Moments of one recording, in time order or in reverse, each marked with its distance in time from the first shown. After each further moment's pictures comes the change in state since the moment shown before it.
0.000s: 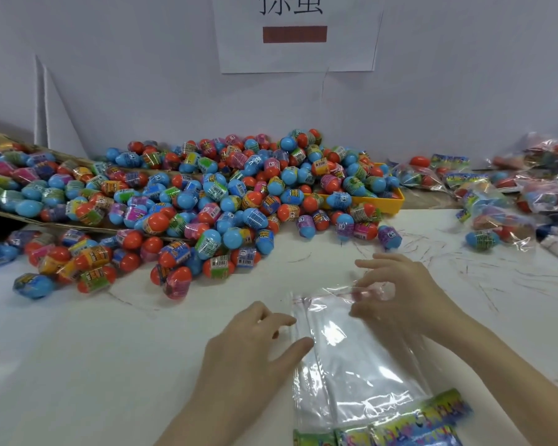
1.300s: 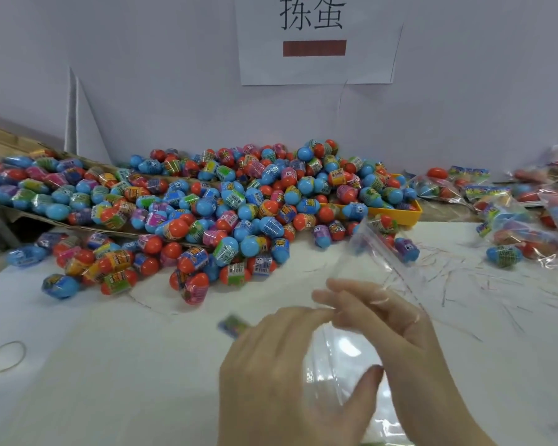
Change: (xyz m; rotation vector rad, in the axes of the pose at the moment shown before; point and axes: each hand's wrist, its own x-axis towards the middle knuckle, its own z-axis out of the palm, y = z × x) left_hand -0.020 0.051 -0.024 -0.103 0.600 0.297; right_hand -0.049 -0.112 0.006 1.184 0.179 0.141
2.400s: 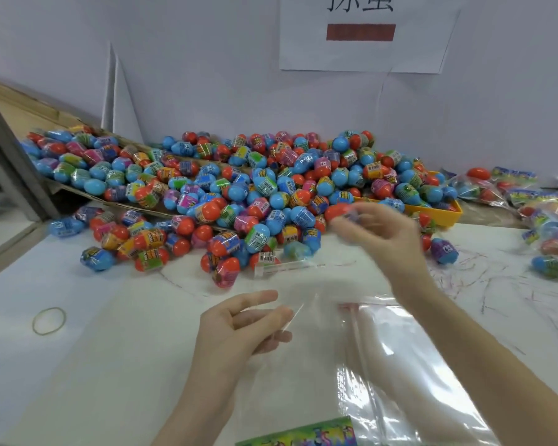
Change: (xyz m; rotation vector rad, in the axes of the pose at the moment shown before) left_hand 0.005 -0.064 -0.023 -0.783 -0.134 -1.061; right_hand 0.103 0.016 0.012 -0.398 -0.025 -0.273
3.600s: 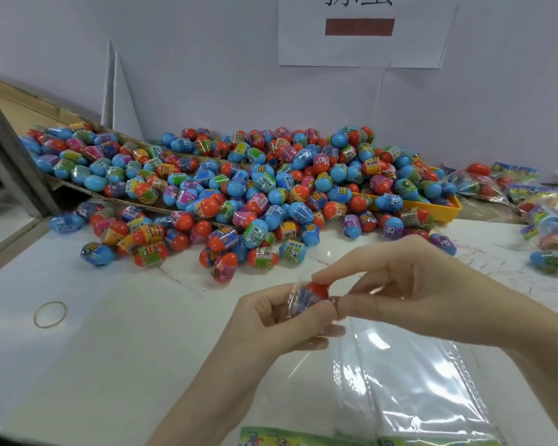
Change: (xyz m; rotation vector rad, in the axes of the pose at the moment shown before) left_hand -0.019 0.024 0.016 -0.023 -0.421 0.078; right_hand -0.041 -0.063 -0.033 -0.156 -0.751 -0.010
